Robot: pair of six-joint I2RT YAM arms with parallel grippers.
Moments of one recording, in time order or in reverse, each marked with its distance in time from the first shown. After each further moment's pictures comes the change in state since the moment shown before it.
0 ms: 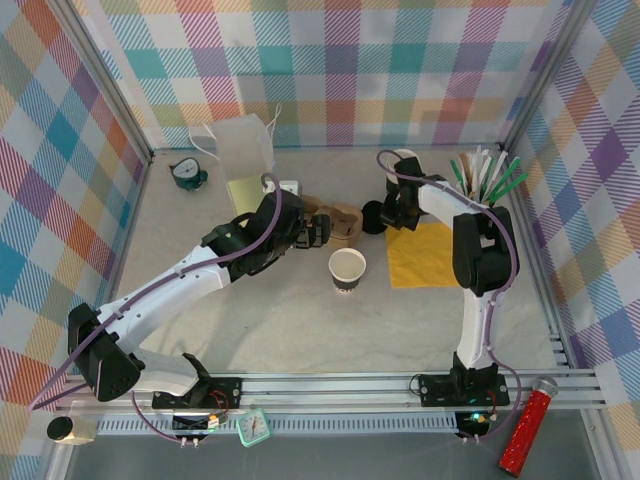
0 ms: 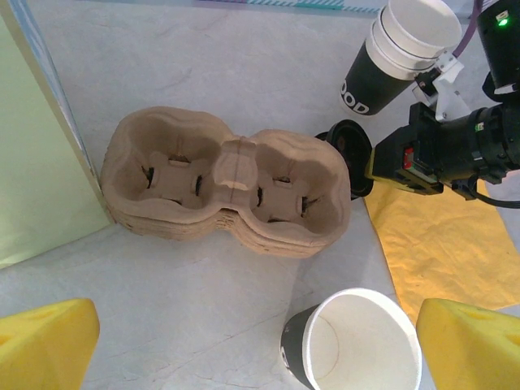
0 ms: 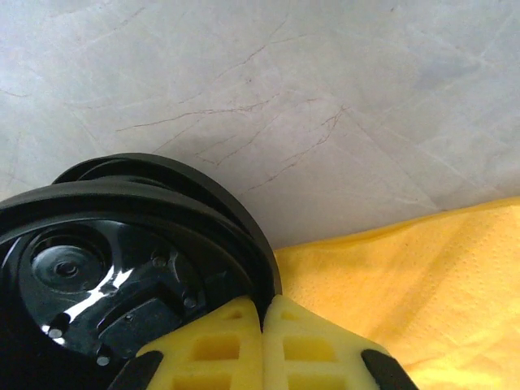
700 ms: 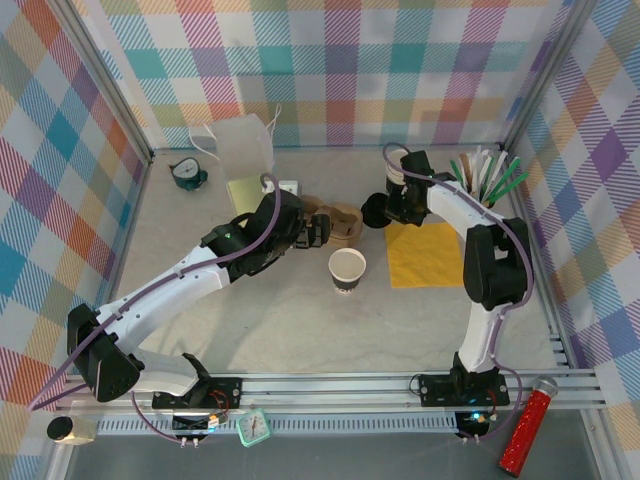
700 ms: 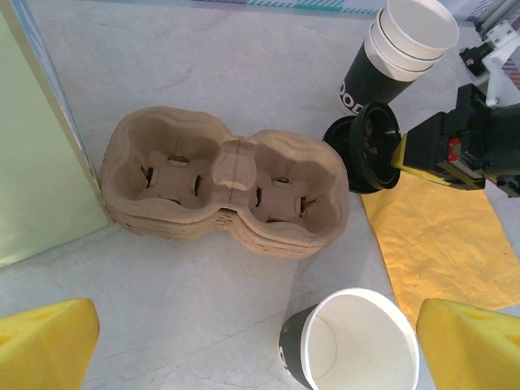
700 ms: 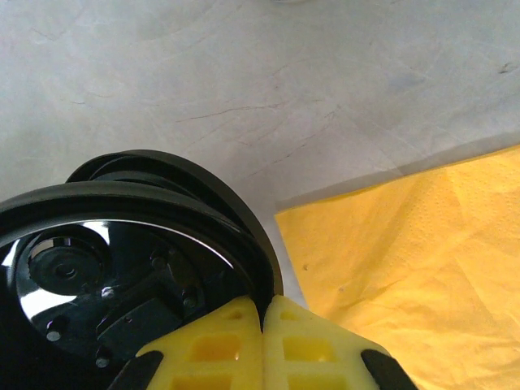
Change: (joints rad) left arm 0.000 -0.003 -0.002 0.002 0.002 -0.004; right arm 0.000 -0.126 -0.049 -0.008 0.018 -0.013
